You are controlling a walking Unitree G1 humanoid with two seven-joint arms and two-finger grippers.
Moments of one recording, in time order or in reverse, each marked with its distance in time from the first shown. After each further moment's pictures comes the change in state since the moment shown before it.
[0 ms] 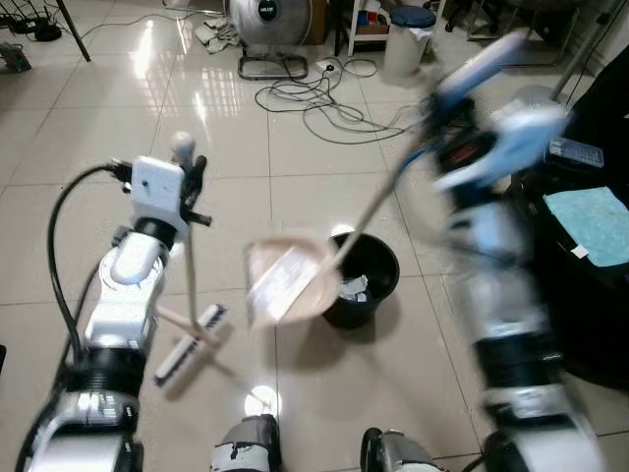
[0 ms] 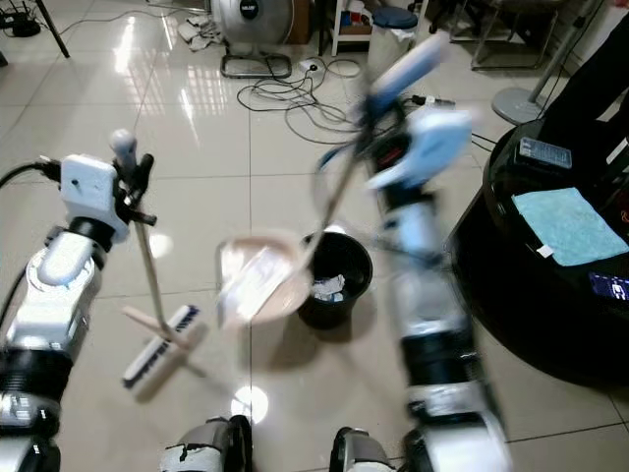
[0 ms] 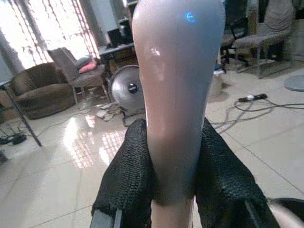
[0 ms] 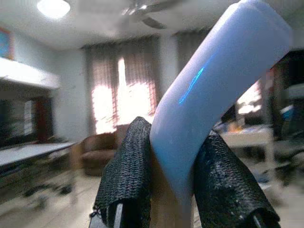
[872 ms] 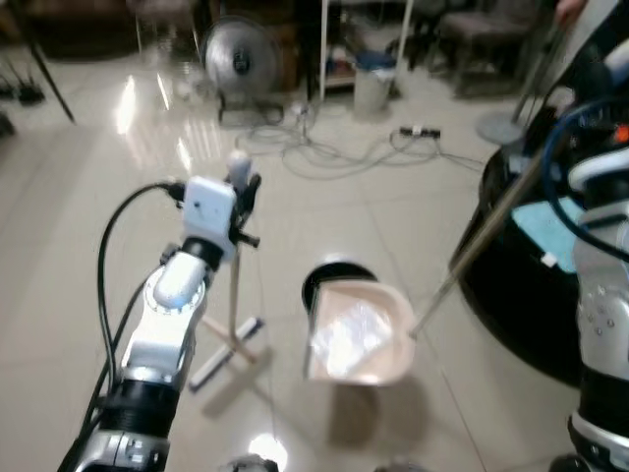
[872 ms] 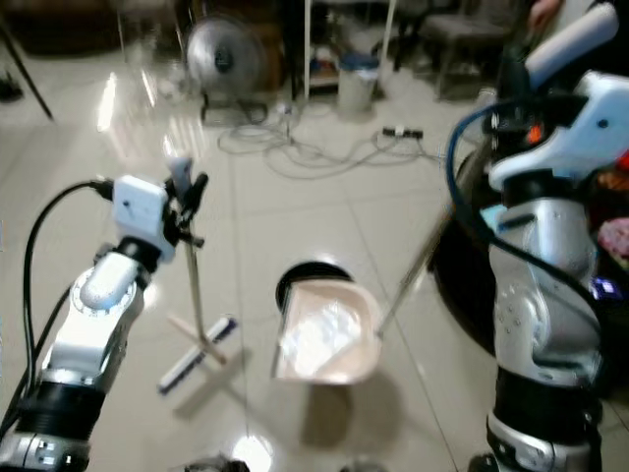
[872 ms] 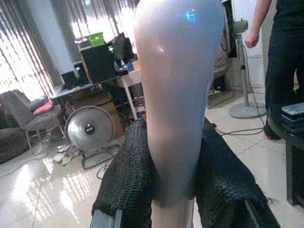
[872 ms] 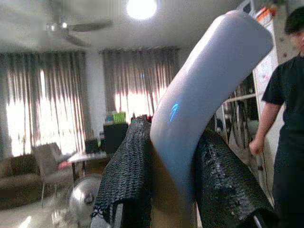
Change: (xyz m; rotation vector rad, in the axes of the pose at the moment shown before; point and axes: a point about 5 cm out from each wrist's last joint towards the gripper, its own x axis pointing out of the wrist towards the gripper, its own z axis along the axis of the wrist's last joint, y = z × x) left arm -0.013 -0.056 0.015 -0.073 -0.037 -0.140; right arm -0.029 -0.060 0.067 -0.140 0.093 -0.220
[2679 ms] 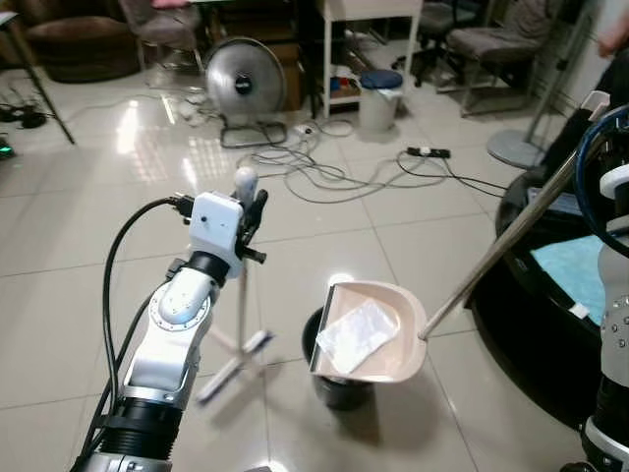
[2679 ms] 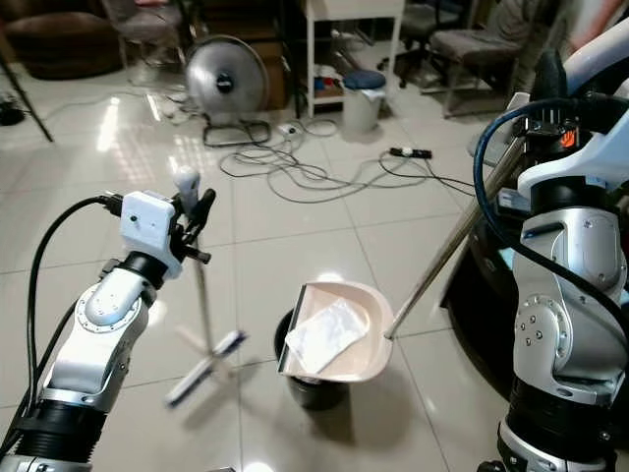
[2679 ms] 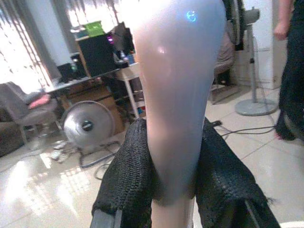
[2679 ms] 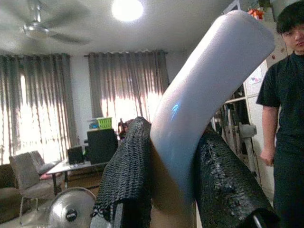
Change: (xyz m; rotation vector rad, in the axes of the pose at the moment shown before) left arm -0.011 -0.008 -0.005 -0.016 0.051 -0.008; right arm -0.006 -0.014 0.008 -0.038 -0.007 -0.060
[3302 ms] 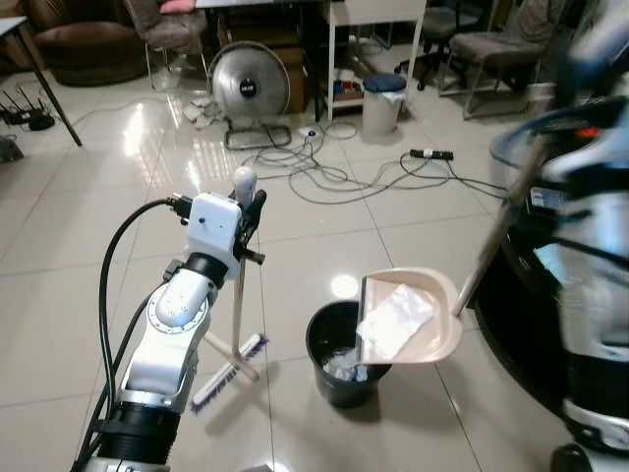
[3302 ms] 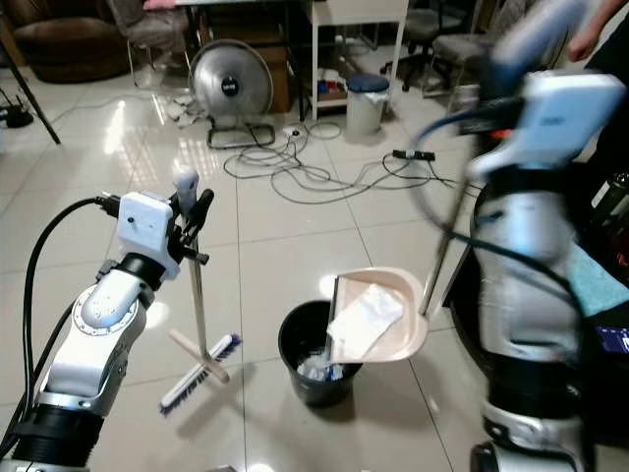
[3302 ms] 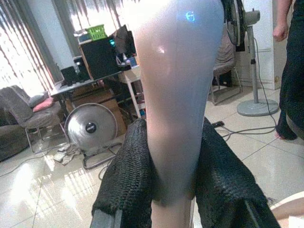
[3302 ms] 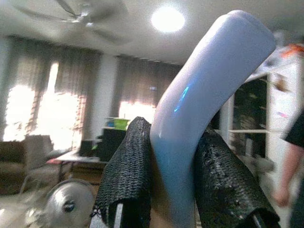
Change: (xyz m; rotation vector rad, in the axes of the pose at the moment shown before) left arm -0.003 -0.001 0.002 0.009 -0.007 -0.002; right arm 0.016 0.041 -0.027 -0.172 -0.053 0.241
